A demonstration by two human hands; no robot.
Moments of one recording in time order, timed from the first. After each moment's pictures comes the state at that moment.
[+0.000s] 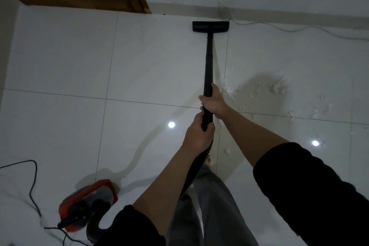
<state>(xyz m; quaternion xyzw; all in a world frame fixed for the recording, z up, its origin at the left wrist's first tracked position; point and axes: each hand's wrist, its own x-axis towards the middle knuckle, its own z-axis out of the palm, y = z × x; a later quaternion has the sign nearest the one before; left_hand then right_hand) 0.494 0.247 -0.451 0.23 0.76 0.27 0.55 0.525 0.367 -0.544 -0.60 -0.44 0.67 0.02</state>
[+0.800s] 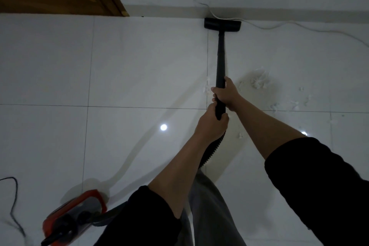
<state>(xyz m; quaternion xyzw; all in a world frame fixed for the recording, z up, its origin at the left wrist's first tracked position) 0.565 0.312 -0.463 0.30 0.73 0.23 0.56 0.613 0.426 -0.529 -0.64 -0.42 0.64 0.08</state>
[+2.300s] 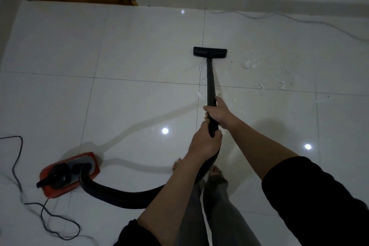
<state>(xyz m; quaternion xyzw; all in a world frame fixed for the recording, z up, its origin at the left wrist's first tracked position) 0.747 0.068 -0.404 0.26 0.75 0.24 0.55 0.783 0.183 -0.499 -0.60 -0.41 0.68 0.05</state>
